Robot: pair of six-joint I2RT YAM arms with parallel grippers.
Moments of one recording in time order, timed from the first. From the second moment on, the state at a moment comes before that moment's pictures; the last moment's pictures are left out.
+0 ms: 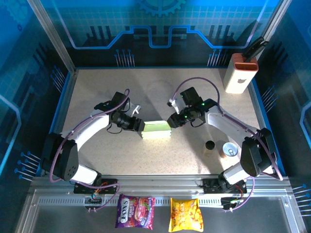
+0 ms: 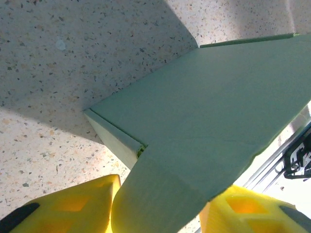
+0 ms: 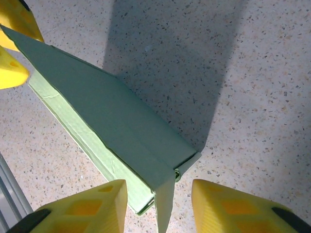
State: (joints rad) left arm -0.35 1.47 1.01 -0.73 0.53 -0.21; right arm 0.52 1.52 1.14 -0.68 -0.38 -0.08
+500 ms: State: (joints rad) left arm -0.35 1.49 1.01 -0.73 0.53 -0.21; right arm 0.54 1.55 1.15 -0.68 -0.37 -0.12
